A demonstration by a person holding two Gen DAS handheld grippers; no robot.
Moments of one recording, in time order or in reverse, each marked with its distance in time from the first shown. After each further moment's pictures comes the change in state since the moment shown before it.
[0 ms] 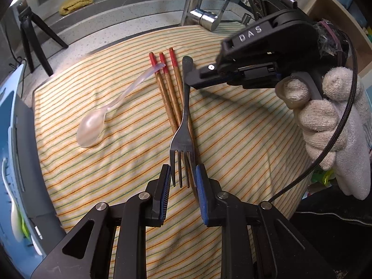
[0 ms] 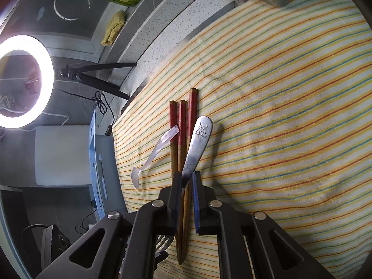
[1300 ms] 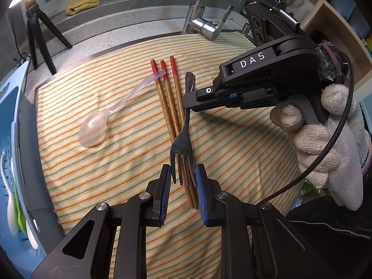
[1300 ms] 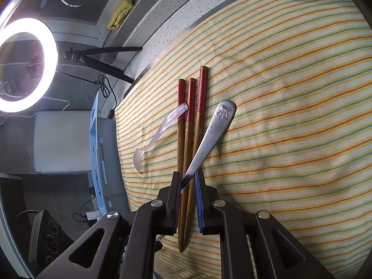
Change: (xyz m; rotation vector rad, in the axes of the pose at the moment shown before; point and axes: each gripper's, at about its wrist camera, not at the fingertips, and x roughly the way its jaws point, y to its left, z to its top) left arm -0.012 0.008 -0.008 -0.023 -0.027 -0.035; right arm 0.007 0.005 -0.009 -0.025 0.070 0.000
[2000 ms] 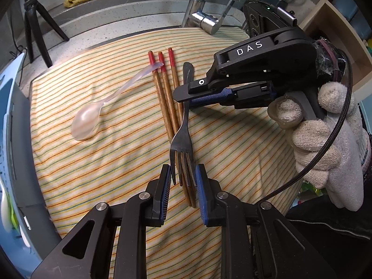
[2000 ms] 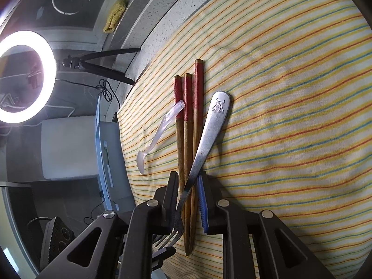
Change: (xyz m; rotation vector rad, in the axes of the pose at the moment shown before) left arm 0.013 0.005 -0.001 -0.016 0.017 -0.025; right arm 0.007 -0.008 -0.002 0.057 0.015 0.066
